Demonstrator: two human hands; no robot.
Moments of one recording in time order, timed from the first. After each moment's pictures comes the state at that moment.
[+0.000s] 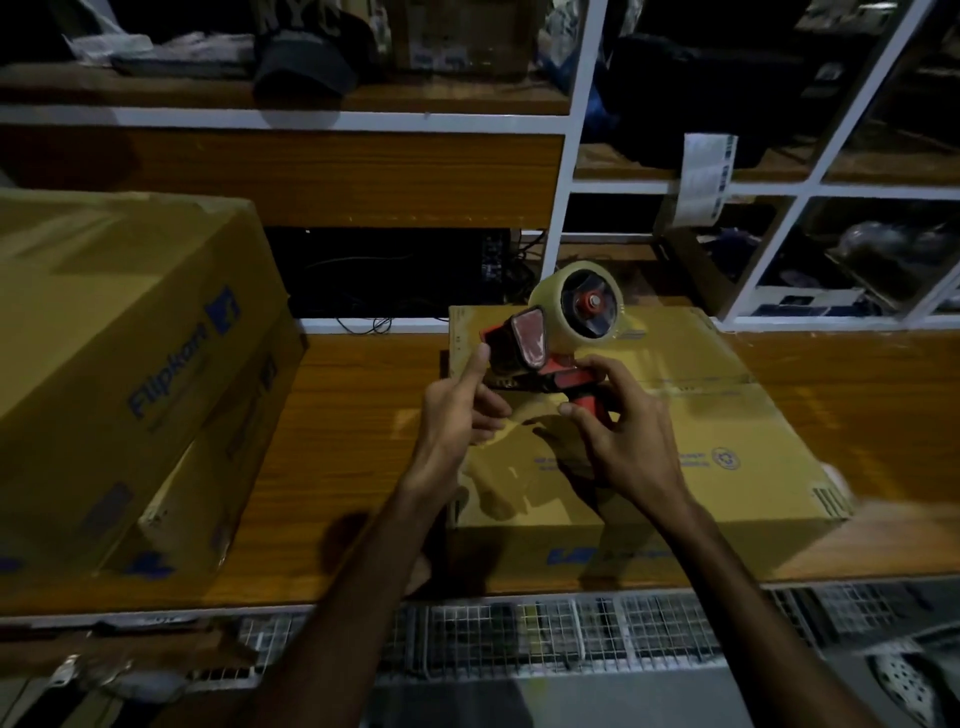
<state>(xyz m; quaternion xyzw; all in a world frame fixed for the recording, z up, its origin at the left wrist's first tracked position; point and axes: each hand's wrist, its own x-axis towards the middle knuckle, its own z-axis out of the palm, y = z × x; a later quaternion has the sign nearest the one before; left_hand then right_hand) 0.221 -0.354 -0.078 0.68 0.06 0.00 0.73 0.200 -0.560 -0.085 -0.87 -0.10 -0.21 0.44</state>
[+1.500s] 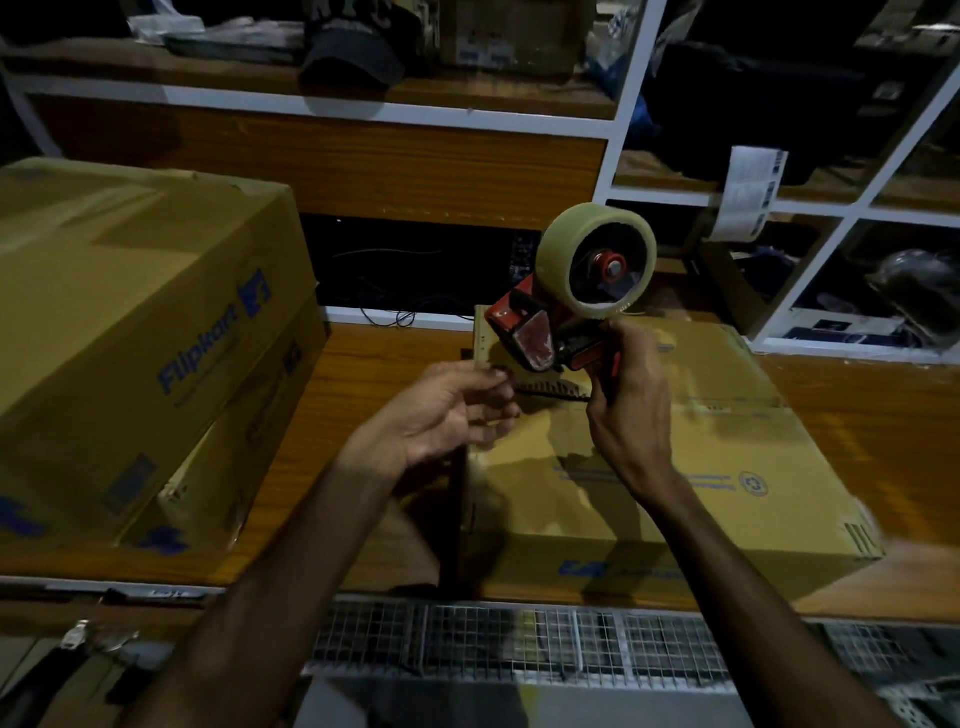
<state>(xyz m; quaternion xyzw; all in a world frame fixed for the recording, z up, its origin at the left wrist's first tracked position) 0.240 -0.300 -0.055 0.50 0.02 -0.25 0.83 0.247 -0.530 -0.079 -0.87 -0.13 -0.35 0.33</state>
